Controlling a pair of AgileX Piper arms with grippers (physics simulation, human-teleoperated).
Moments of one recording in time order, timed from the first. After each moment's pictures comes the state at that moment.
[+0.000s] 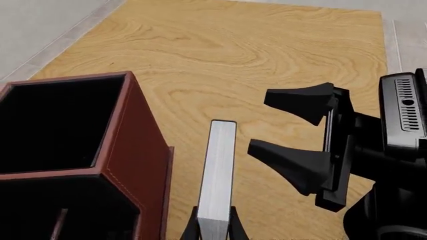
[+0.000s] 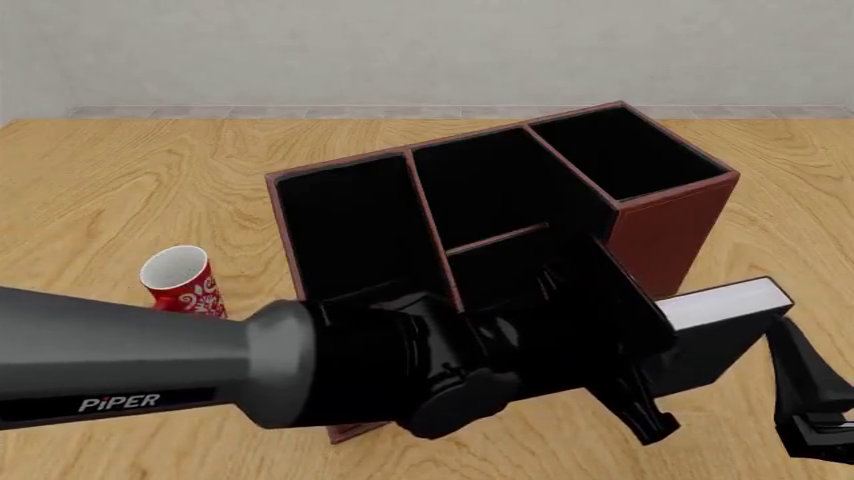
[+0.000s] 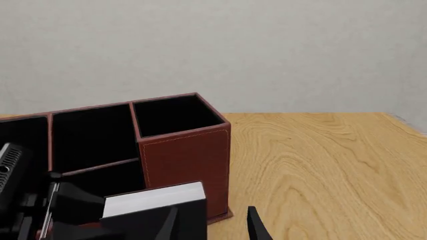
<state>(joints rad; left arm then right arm) -1.17 1.81 -1.15 -0.21 0.09 0.00 0.02 0.00 0.00 0.01</state>
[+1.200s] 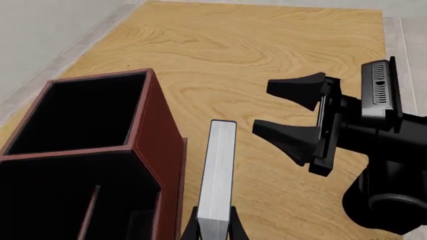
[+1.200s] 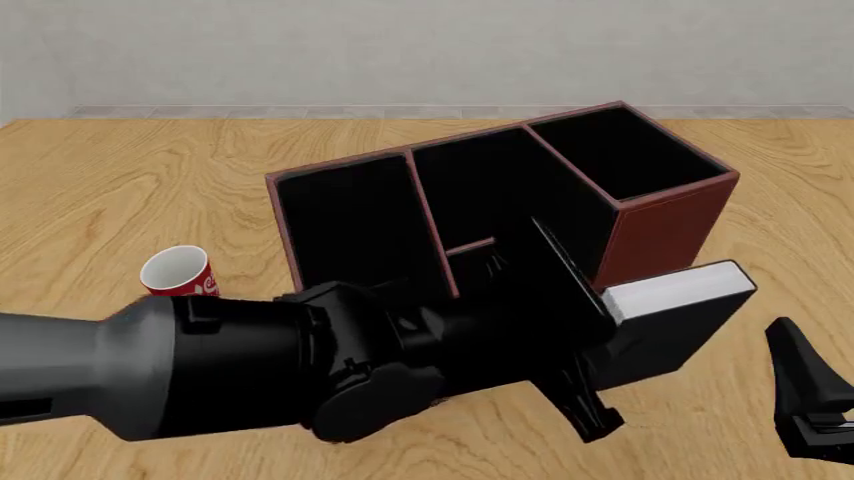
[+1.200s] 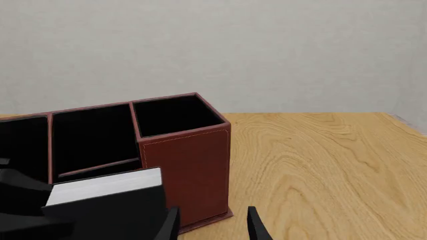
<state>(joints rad) -1.14 1.63 -1.00 -0.19 0.13 0.00 0.02 0.00 0.00 0.01</state>
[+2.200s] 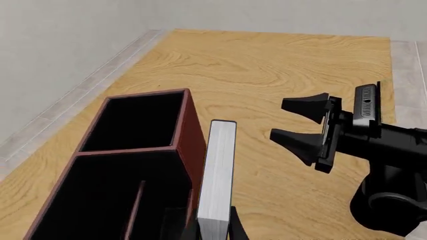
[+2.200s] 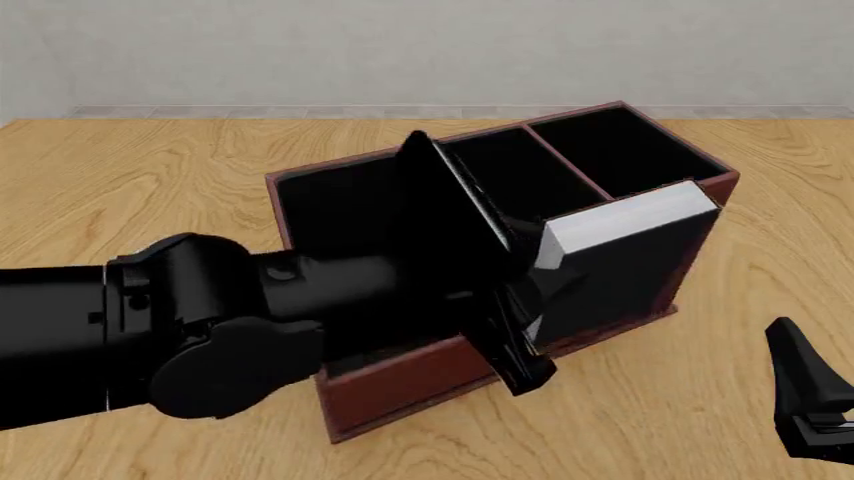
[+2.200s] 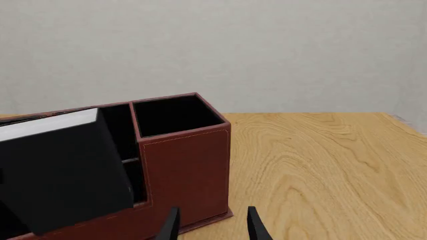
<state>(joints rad) -1.09 1.39 -0.93 -0.11 0.16 0.00 0.02 0.00 0.00 0.01</state>
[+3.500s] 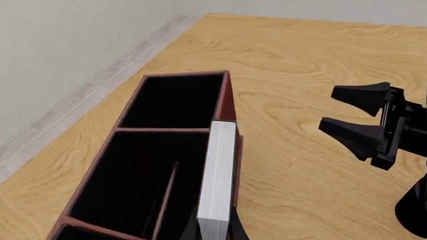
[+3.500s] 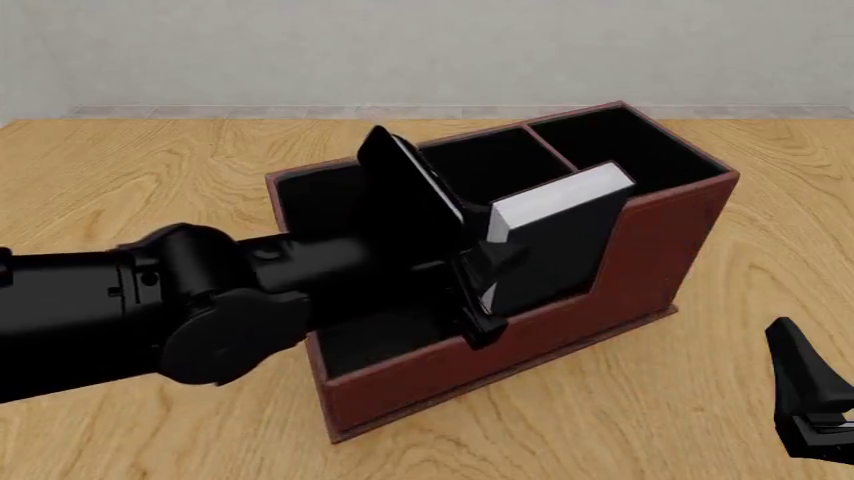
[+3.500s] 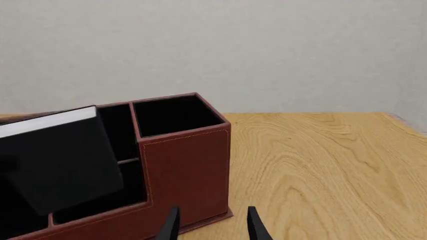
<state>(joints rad) -0.97 1.40 -0.89 -0.14 0.18 0.00 0.02 0.00 0.00 0.01</state>
